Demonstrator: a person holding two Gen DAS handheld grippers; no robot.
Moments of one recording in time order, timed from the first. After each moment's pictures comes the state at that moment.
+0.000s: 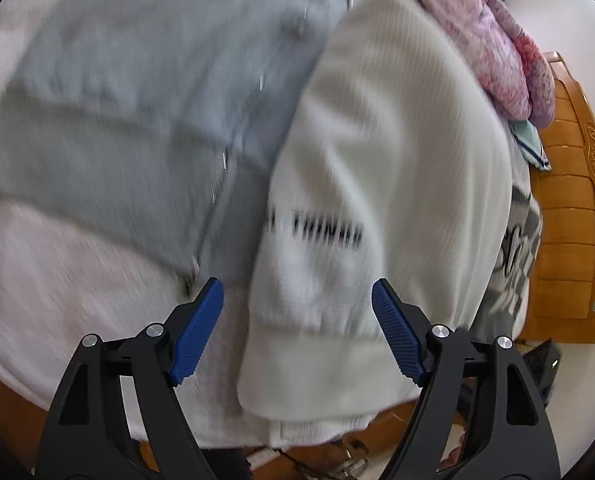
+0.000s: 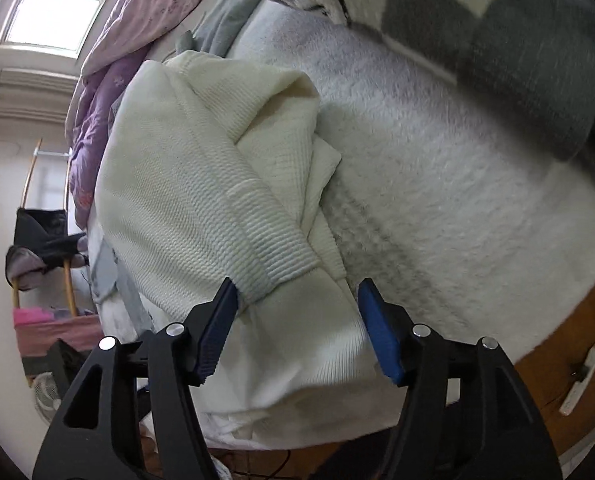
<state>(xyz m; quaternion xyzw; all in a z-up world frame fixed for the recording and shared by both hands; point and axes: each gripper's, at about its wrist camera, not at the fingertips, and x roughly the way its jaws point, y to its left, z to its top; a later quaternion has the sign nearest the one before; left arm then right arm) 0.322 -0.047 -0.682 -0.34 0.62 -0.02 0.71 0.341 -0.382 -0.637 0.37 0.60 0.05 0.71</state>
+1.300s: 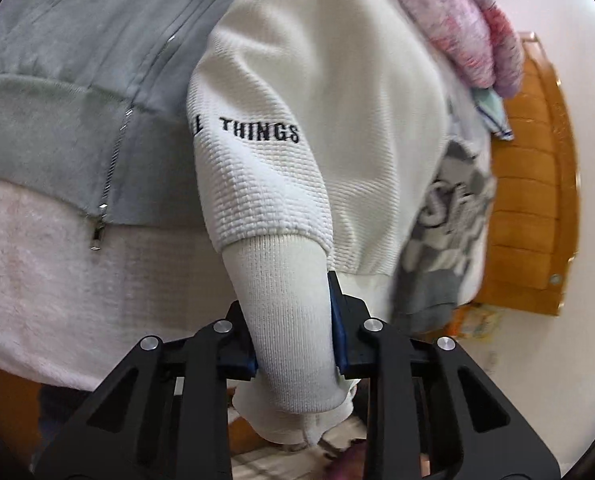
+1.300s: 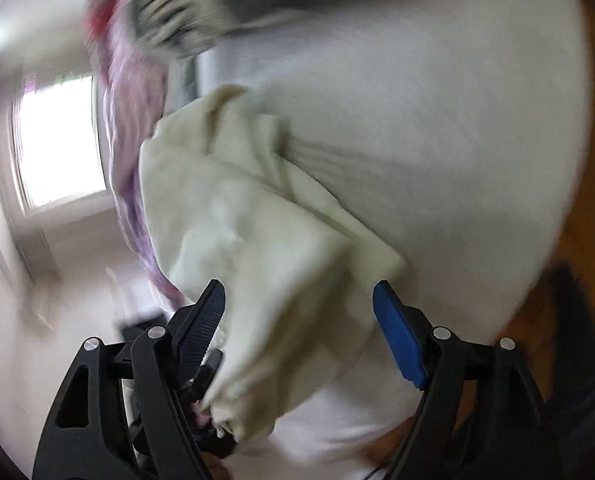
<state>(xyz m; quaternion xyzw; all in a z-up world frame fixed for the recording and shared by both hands) 0.321 -0.044 -0.642 -0.38 0.64 -0.10 0.66 0.240 -0.399 -0.697 0.66 0.48 0.00 0.58</state>
